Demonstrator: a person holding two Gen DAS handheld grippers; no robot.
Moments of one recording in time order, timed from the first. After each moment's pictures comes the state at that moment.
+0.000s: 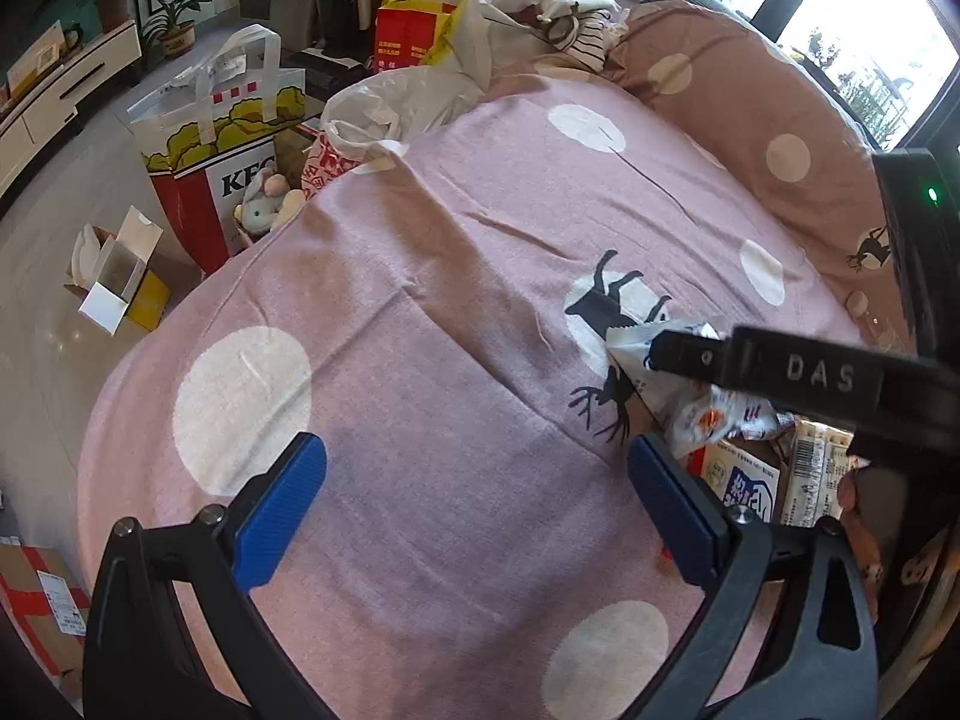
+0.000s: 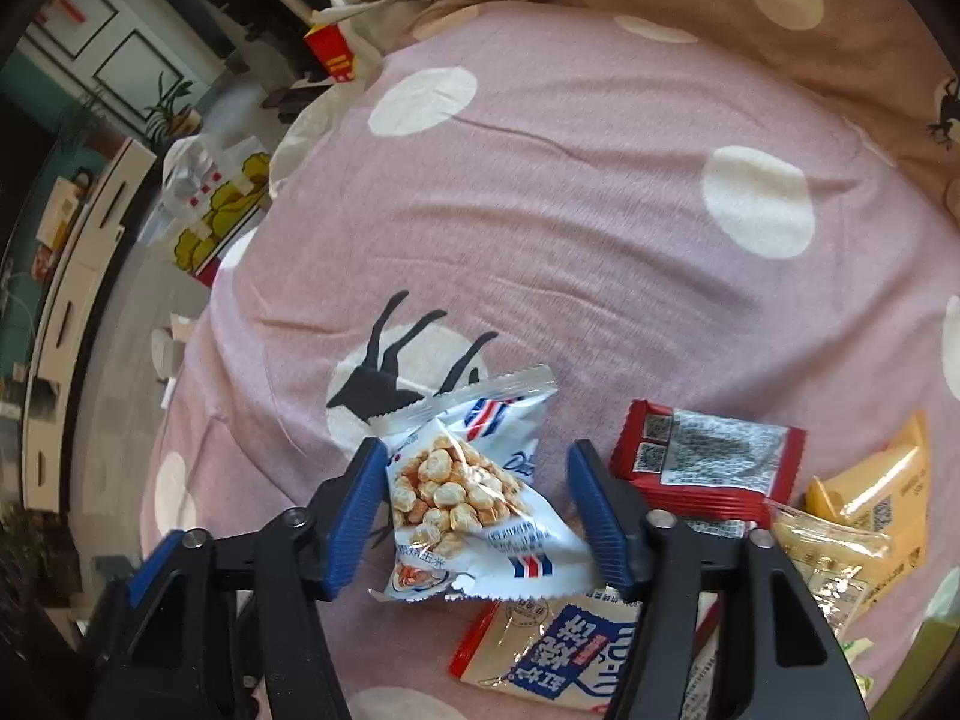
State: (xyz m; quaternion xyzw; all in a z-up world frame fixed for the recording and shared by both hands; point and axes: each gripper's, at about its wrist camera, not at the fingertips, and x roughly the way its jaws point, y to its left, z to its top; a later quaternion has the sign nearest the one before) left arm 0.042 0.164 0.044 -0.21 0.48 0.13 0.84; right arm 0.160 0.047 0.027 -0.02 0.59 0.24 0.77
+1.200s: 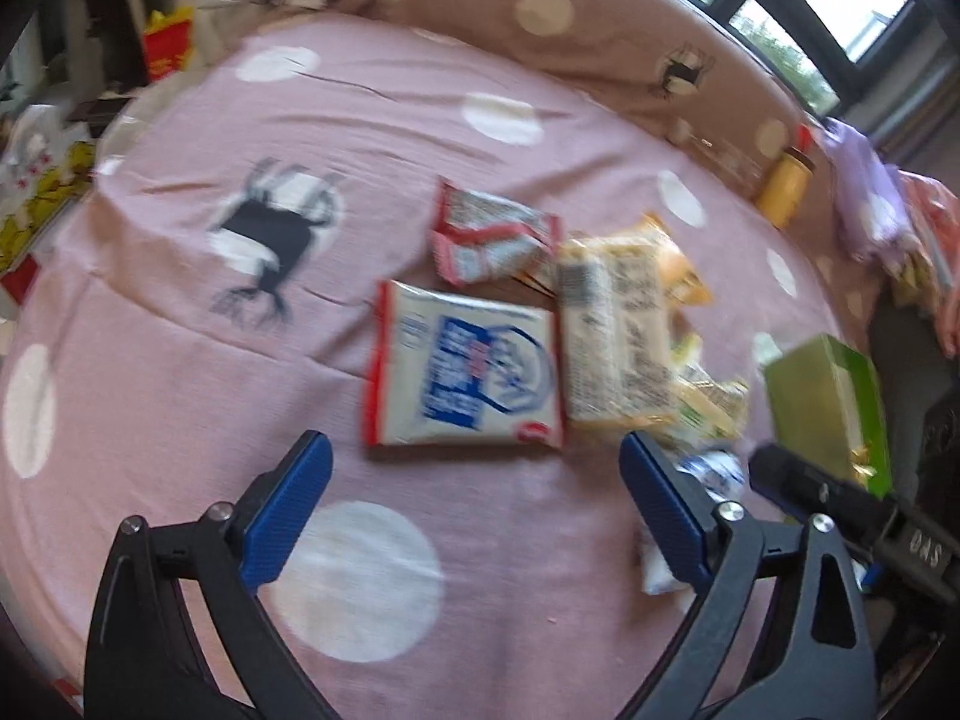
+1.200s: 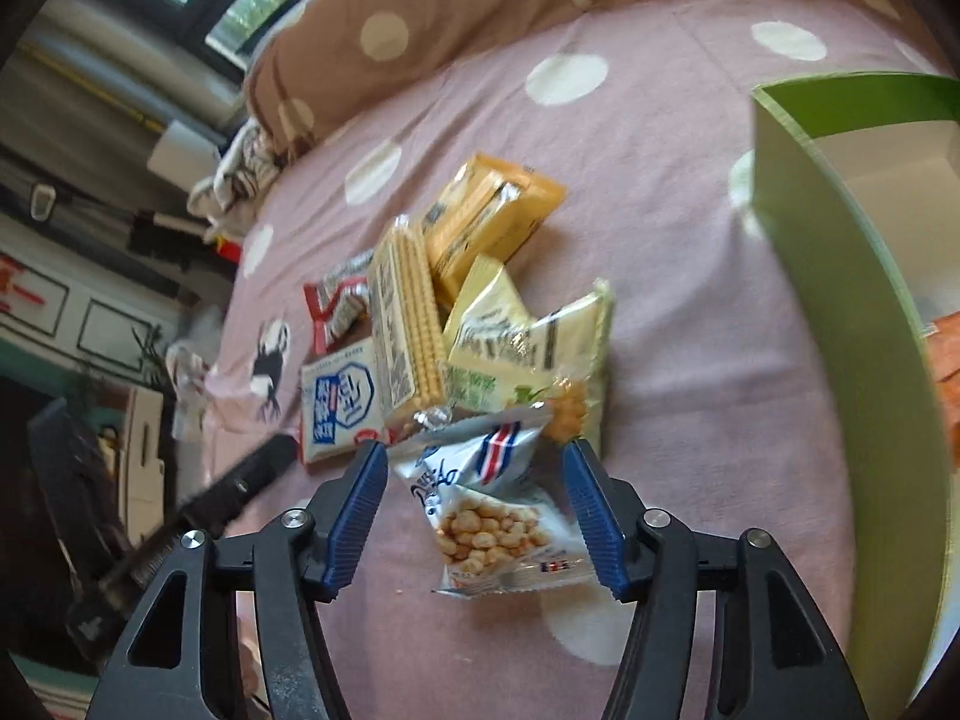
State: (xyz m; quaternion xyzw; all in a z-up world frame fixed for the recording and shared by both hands) left arm 0.041 0.041 0.050 -0.14 0.52 -0.10 0.84; right arm 0.018 -0.195 0.045 0.25 0.50 0.10 0.82
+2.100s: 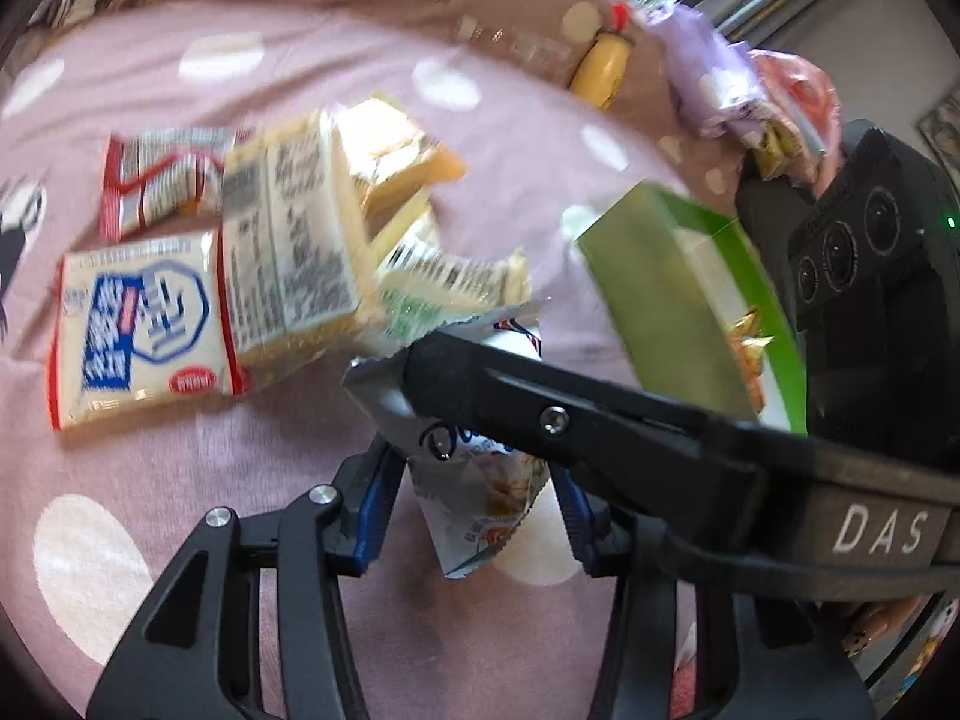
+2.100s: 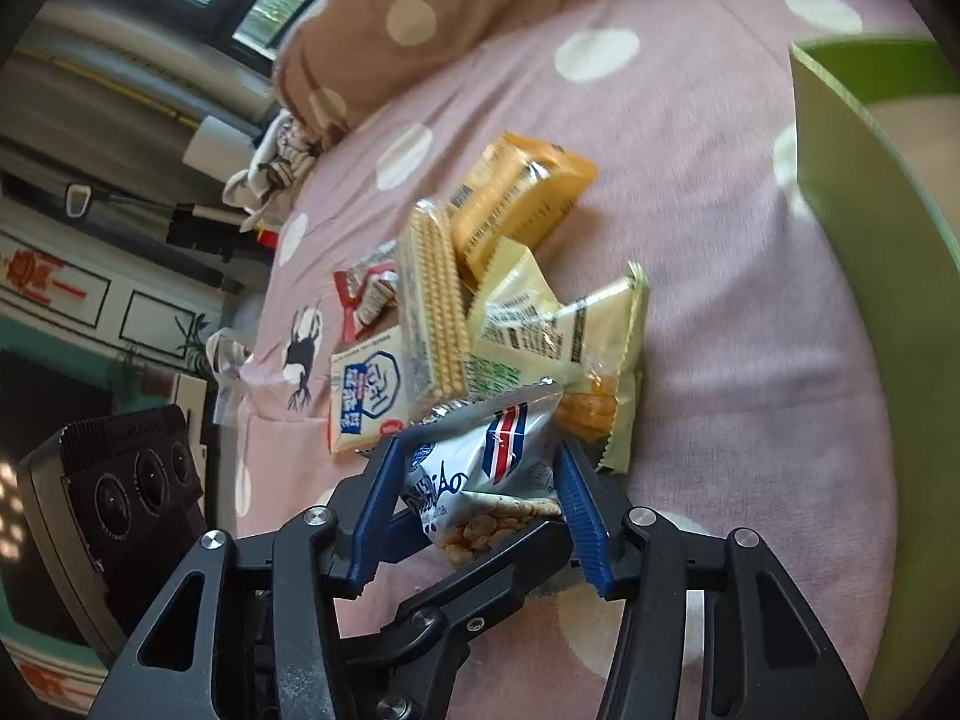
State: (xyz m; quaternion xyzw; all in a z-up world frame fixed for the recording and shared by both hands) left arm 0.013 -0.052 0.043 -0.11 0.51 -0.30 0.80; right arm 0.021 -0.184 0.038 0.26 0.50 0.16 0.81
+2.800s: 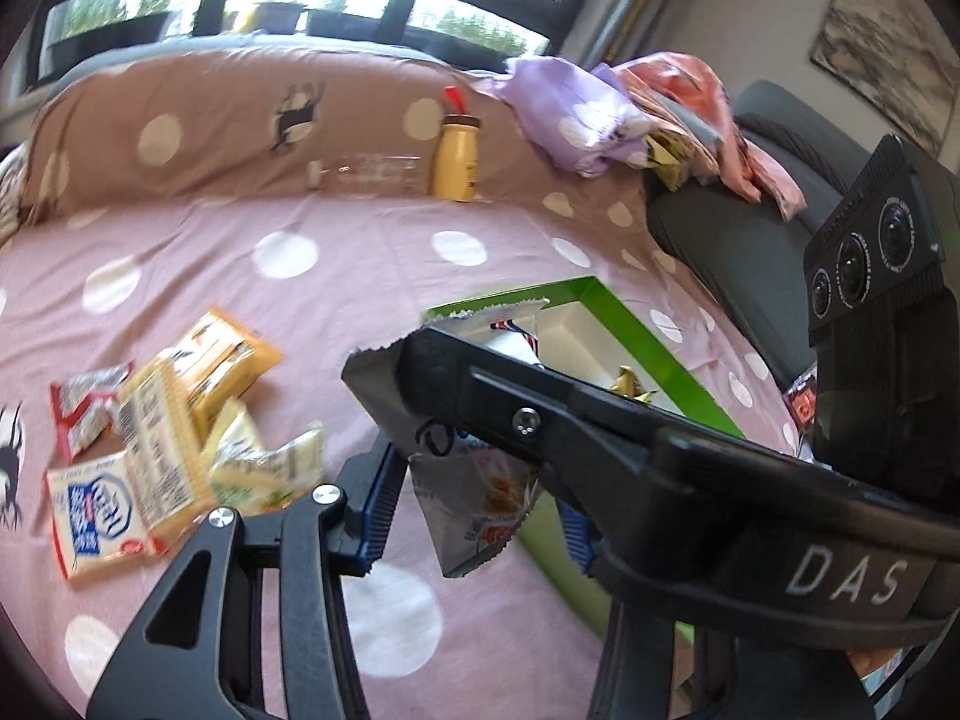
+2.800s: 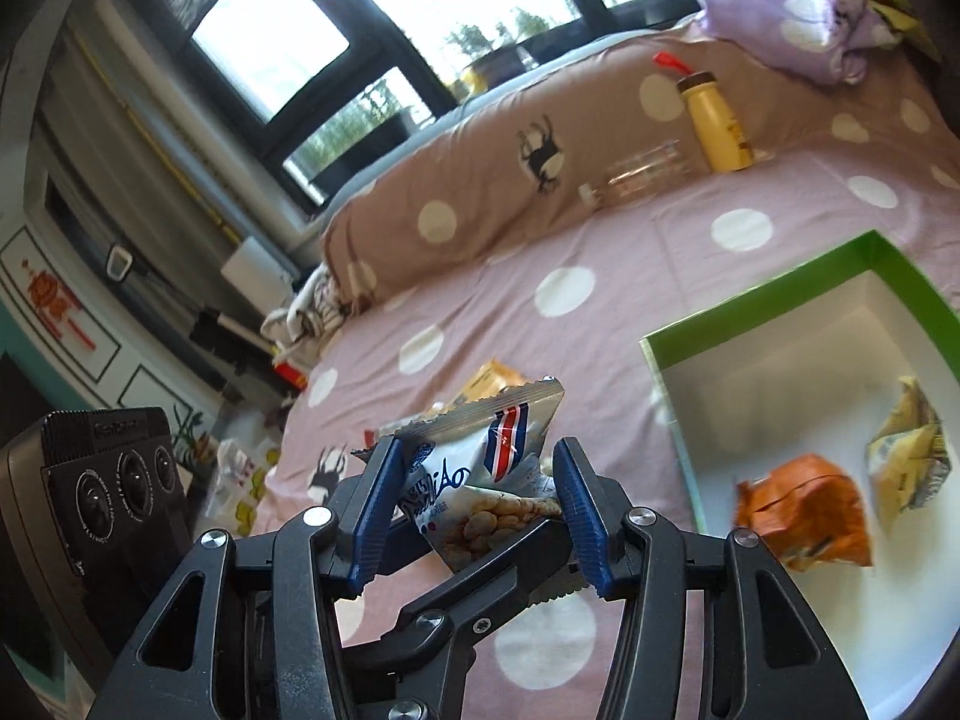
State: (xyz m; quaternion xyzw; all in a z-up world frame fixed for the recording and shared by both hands) left arm -0.004 -0.140 0.120 -0.03 0.39 -0.37 0.85; right arm -0.036 -0.261 0.121 0.26 0.33 0.10 0.90
